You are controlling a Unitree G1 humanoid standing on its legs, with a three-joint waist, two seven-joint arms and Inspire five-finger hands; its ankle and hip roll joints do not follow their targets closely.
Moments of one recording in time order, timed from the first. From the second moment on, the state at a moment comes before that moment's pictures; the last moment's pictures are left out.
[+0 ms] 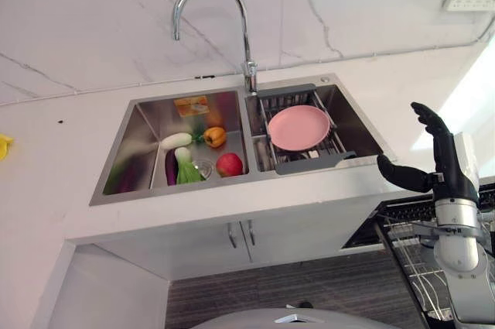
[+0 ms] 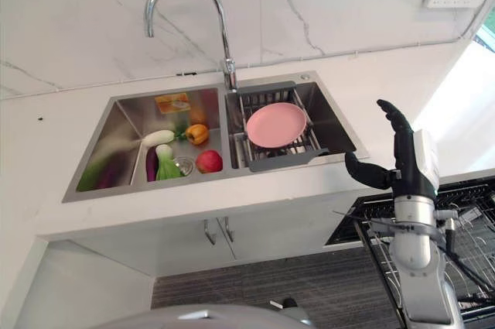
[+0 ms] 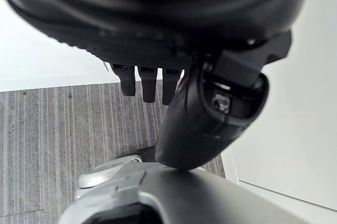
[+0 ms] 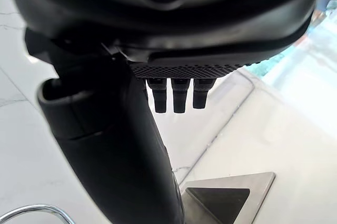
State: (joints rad) left arm 0.13 0.15 -0.03 1.27 0.03 0.07 0.10; right arm 0.20 -0.50 -0.23 -0.20 -0.22 -0.05 -0.18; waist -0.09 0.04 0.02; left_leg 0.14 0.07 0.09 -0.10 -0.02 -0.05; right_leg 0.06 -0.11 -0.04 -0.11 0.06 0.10
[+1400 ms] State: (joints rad) left arm 0.17 0.15 -0.08 1.29 0.05 0.06 0.00; right arm -0.19 -0.95 0.15 0.21 -0.46 -0.11 -0.05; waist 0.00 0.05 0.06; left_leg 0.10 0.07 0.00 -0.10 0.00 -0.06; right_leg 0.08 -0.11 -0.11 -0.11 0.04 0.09
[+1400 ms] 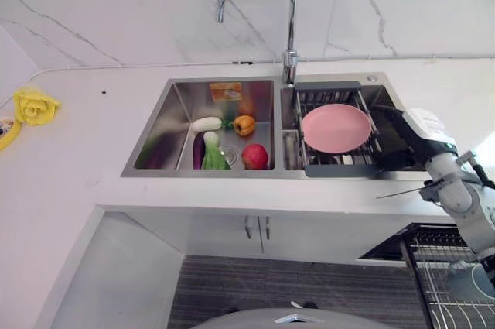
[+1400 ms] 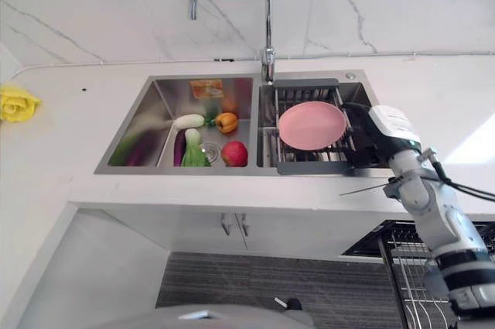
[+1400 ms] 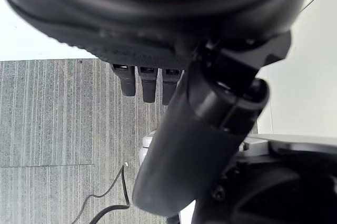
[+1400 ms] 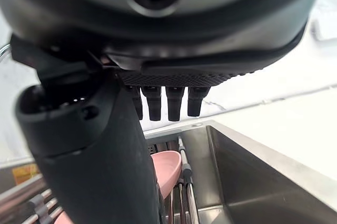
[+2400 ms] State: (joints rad) left arm 0.13 0.18 -0.11 1.31 0.07 0.02 0.02; right arm -0.41 -0.98 0.48 0.45 -0.68 -0.13 -0.10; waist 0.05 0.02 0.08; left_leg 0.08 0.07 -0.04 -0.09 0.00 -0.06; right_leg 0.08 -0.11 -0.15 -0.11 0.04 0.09
